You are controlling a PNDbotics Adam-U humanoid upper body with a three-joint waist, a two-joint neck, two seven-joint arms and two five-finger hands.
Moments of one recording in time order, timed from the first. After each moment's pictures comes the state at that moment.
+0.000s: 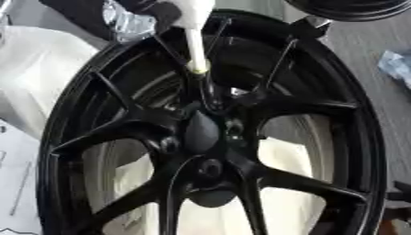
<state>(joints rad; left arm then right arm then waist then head) -1.17 0.86 -0.25 -1.75 0.00 -0.07 -0.59 0.03 0.04 -0.07 -1.99 0.26 0.03 0.07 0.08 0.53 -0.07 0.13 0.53</state>
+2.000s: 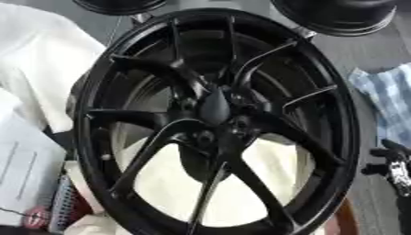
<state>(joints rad) -0.12 0.87 0.19 -1.87 0.02 0.05 0.16 0.11 0.06 -0.17 -1.99 0.15 -0.09 0.01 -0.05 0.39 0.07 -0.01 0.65</state>
